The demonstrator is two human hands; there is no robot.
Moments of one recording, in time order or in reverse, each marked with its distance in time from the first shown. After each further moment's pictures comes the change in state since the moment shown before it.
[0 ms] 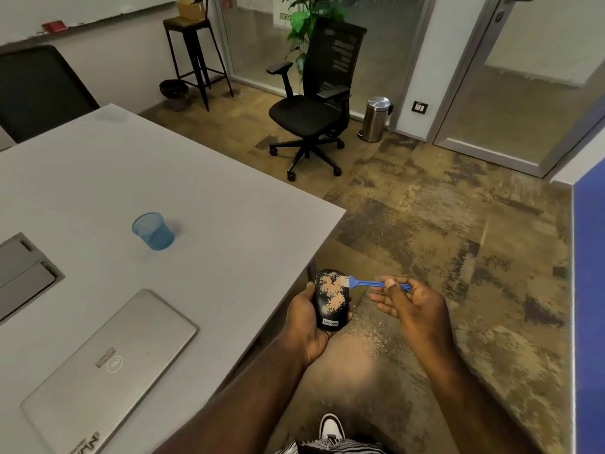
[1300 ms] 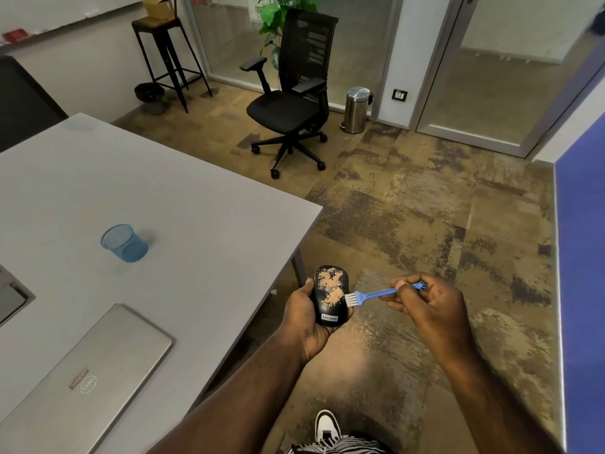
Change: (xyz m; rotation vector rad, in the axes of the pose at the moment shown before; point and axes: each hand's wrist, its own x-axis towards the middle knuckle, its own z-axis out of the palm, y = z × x) left_hand 0.025 -0.030 0.046 0.066 0.038 -0.057; right_hand 0.013 -0.009 -0.074 -0.005 0.026 -0.087
